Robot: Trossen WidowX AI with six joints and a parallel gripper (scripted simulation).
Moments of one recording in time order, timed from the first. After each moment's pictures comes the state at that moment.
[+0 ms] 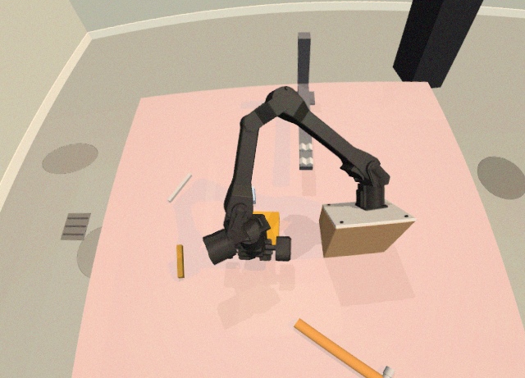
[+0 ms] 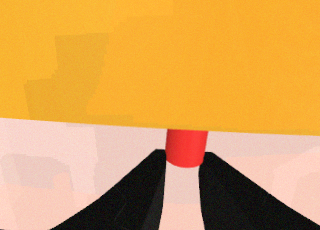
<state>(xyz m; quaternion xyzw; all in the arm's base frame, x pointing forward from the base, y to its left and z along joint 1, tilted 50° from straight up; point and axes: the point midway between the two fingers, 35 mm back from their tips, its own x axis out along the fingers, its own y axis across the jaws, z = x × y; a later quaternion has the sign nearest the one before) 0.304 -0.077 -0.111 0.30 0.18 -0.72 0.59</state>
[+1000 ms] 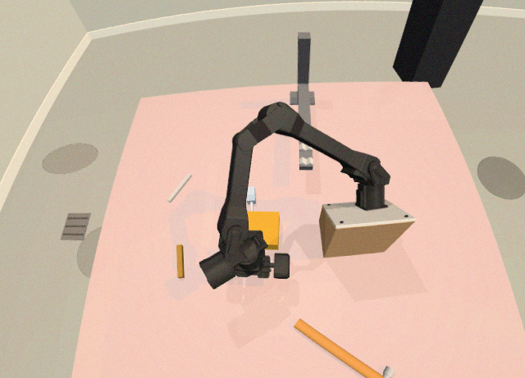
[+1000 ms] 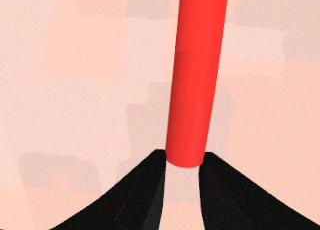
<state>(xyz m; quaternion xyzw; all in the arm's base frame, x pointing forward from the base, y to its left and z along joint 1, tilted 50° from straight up) 0.317 -0.049 -0.144 0.30 0.18 -0.72 0.59</state>
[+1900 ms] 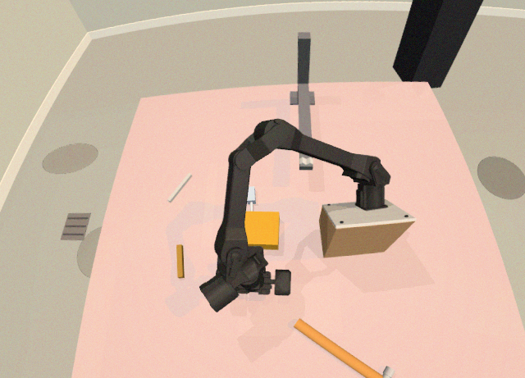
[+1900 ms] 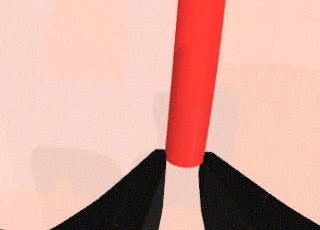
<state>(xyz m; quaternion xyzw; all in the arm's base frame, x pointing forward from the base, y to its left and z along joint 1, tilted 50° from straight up) 0.323 -0.023 -0.177 0.30 0.18 -0.72 0.59</state>
